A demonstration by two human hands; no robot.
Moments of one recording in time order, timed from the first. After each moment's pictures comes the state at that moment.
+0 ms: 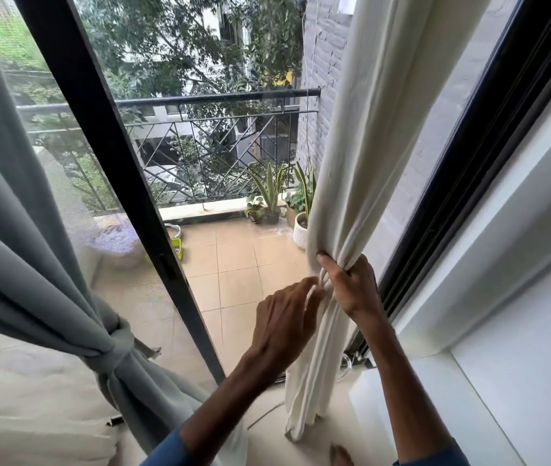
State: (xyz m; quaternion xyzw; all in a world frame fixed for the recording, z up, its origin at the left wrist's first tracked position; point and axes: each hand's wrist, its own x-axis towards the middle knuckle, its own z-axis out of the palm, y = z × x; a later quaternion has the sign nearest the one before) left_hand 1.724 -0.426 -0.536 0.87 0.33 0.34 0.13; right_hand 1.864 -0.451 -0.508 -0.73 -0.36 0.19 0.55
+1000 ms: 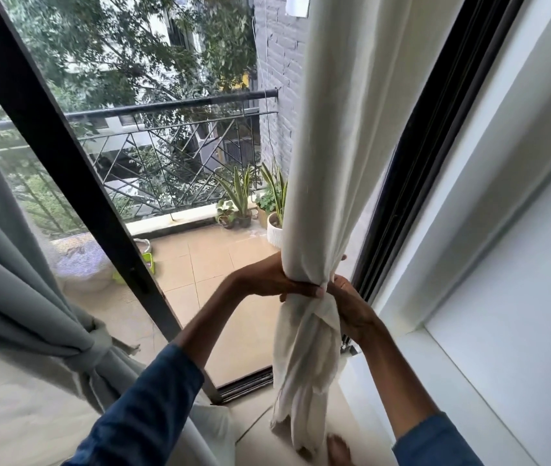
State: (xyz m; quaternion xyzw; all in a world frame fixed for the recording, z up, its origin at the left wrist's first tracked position) left_hand 1.759 -0.351 -0.495 0.81 0.03 0.04 0.59; right_hand 1.884 -0.487 -0.564 -0.42 -0.30 0.56 0.64
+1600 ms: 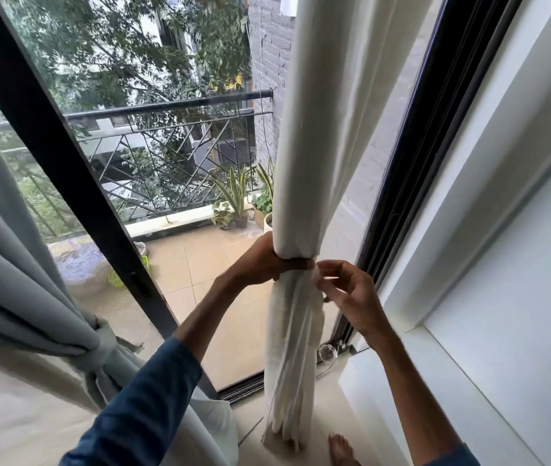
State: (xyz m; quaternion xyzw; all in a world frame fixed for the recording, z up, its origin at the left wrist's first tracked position) left_hand 1.761 -0.310 -0.517 0.81 0.17 0.18 0.53; right_hand 1.875 -0.490 -0.554 -0.63 -0.36 0.26 0.64
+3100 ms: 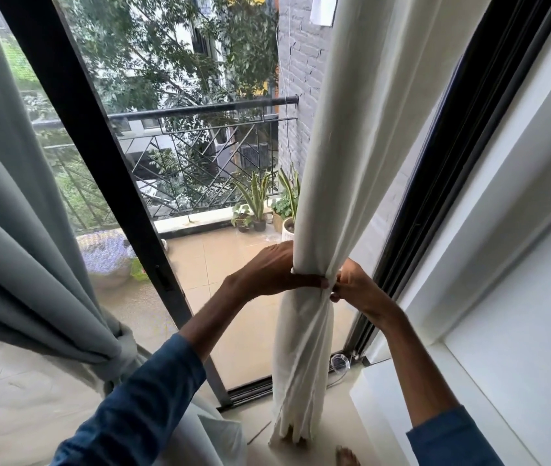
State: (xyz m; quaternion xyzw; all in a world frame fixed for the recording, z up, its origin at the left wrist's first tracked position) left_hand 1.736 -0.322 -0.500 0.96 0.17 0.11 0.21; right_hand 1.898 -0.448 -0.554 -0.57 -0.43 0.44 0.55
